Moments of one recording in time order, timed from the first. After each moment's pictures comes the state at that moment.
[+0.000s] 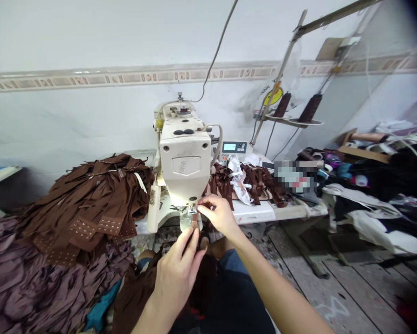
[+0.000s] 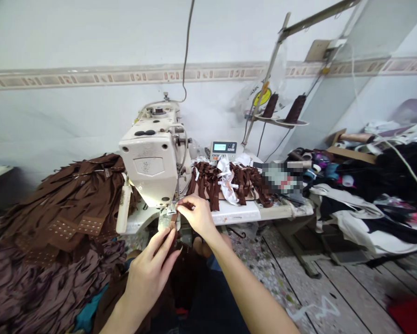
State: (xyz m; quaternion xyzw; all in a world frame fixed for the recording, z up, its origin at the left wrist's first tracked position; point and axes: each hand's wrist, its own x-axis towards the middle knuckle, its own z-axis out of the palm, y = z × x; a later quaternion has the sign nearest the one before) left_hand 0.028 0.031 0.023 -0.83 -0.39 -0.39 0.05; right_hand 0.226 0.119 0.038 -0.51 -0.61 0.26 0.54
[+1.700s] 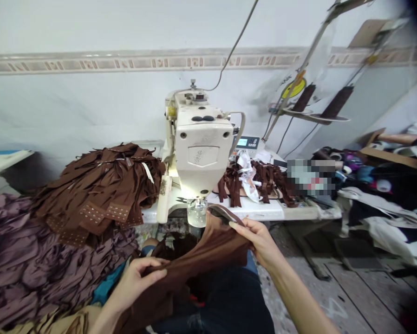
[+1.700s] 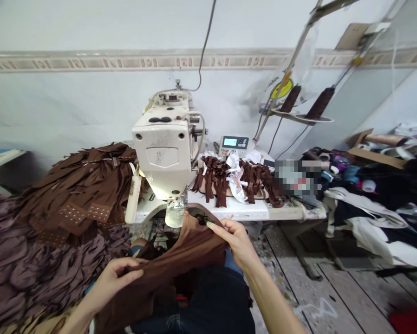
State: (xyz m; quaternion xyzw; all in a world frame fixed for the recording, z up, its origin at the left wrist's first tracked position) left_hand -0.107 0.022 -0.039 -0.62 -0.52 -0.32 -0.49; right_hand 0.277 0.036 -0.005 -0.52 -0.34 0.54 0.56
